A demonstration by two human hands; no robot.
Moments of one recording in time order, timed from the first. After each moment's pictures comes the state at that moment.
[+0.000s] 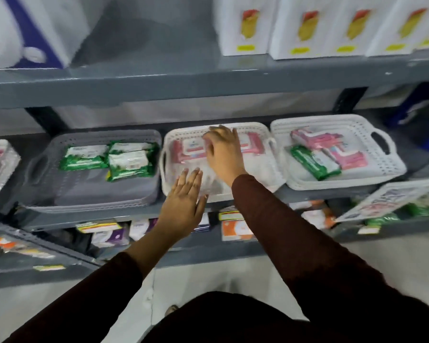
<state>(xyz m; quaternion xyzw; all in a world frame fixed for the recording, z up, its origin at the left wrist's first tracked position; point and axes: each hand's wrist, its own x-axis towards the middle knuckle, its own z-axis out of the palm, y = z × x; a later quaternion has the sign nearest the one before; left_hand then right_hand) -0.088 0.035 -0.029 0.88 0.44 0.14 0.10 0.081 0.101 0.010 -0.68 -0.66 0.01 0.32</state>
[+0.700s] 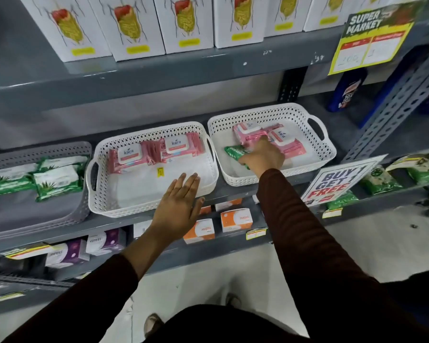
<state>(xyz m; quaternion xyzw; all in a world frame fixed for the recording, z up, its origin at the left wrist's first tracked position) 0.070 0.004 -0.044 0.92 0.38 0.09 0.07 0.326 0.012 0.002 -0.89 -0.37 0.15 0.20</state>
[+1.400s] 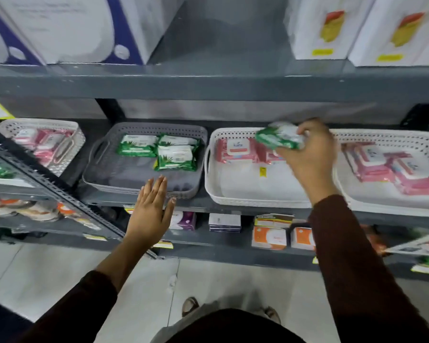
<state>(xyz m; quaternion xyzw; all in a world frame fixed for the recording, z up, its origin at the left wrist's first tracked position) -0.224 0.025 -0.033 0.78 0.61 0.13 0.08 0.135 0.061 0.054 -0.67 -0.55 0.02 0.50</state>
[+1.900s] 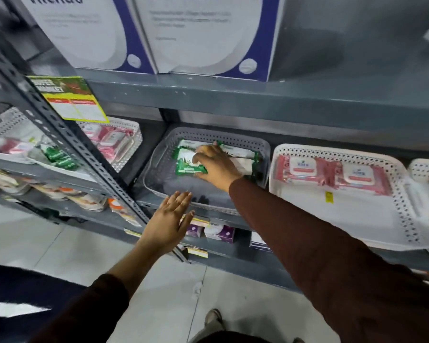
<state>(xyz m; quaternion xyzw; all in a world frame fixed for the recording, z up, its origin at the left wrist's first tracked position) -0.333 0.049 -0.031 0.78 0.61 0.10 0.10 -0.161 0.201 -0.021 -0.42 -0.89 0.09 0.17</state>
